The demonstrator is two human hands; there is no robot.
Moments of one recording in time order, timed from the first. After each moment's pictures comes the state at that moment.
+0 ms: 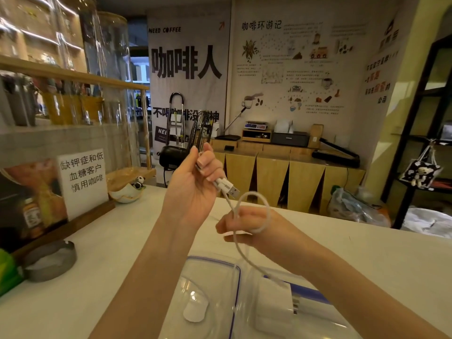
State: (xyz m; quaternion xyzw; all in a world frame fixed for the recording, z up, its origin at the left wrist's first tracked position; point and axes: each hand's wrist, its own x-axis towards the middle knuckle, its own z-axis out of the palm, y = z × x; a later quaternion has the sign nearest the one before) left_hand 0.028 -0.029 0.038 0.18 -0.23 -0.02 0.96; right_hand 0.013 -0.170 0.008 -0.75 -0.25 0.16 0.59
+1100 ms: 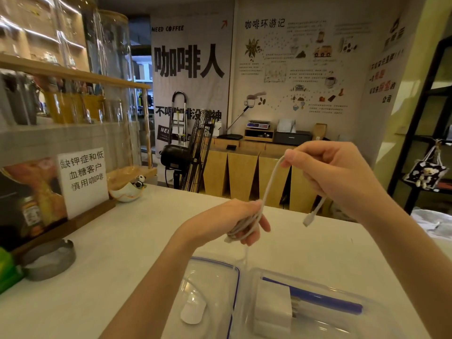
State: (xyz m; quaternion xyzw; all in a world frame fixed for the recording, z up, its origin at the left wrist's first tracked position) left_hand 0.035 -0.050 0.011 0.81 -0.27 -0.15 0.50; right_hand 0.006 -0.224 0.083 -0.80 -0.28 -0.20 0.49
